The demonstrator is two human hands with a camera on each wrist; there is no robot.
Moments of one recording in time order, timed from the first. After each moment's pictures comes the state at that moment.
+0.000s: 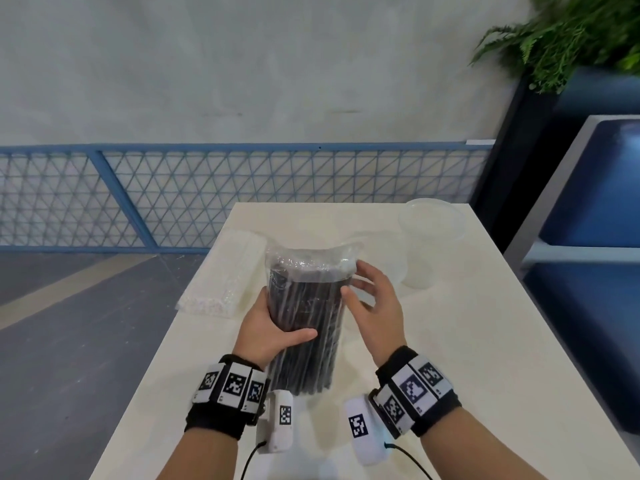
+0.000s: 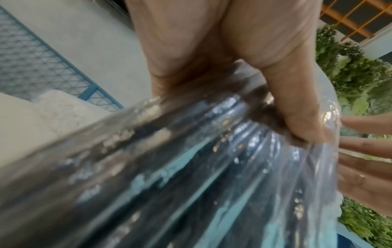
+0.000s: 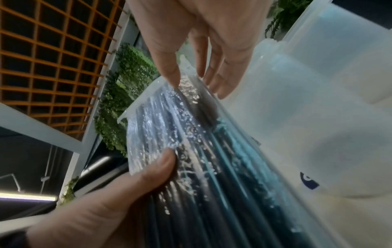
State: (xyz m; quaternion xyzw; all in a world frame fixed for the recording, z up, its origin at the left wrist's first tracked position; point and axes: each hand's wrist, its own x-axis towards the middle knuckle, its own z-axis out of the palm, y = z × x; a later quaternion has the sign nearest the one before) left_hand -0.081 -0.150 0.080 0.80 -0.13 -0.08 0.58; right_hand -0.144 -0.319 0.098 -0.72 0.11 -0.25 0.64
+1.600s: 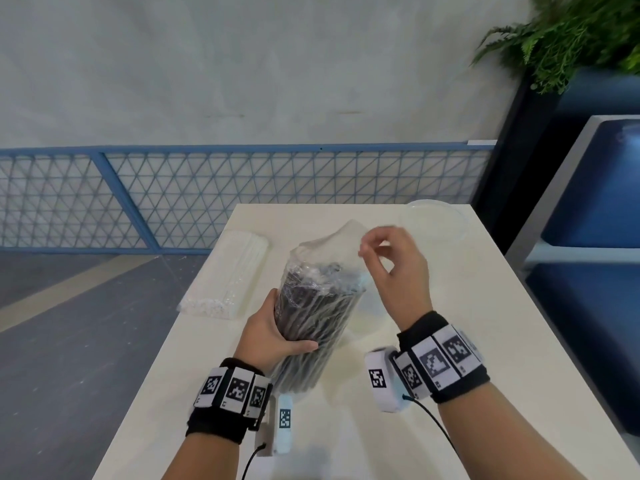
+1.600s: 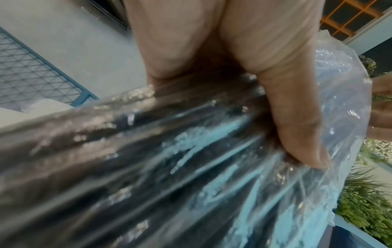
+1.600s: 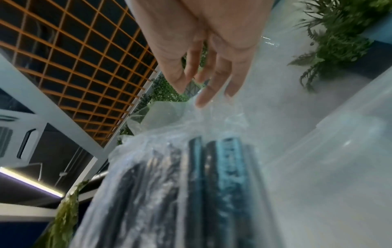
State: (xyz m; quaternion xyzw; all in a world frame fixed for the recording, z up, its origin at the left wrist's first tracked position) left_hand -0.085 -0.146 0.083 0.83 -0.19 -0.09 0.52; right_hand -0.128 -0.348 0.154 -0.79 0.00 -0.37 0.50
